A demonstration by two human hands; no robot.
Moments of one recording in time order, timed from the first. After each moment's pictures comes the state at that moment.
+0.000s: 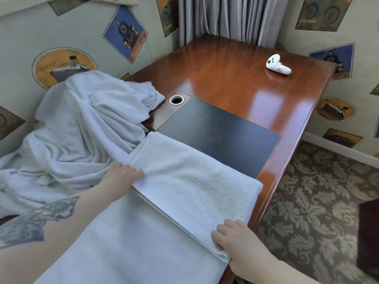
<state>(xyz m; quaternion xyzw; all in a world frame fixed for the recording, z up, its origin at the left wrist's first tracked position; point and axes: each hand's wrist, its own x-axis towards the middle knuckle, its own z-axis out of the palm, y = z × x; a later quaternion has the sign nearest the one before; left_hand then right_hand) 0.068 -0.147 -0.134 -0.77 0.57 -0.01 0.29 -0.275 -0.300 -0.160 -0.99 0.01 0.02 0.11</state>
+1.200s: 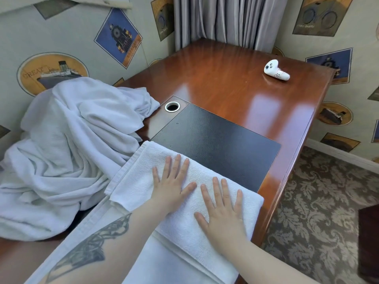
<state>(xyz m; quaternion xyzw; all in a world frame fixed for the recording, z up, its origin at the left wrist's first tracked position) -0.003 -0.254 -0.199 -0.88 0.46 0.12 -0.03 -0.187 -0.317 -0.182 -0.95 0.31 0.01 0.05</state>
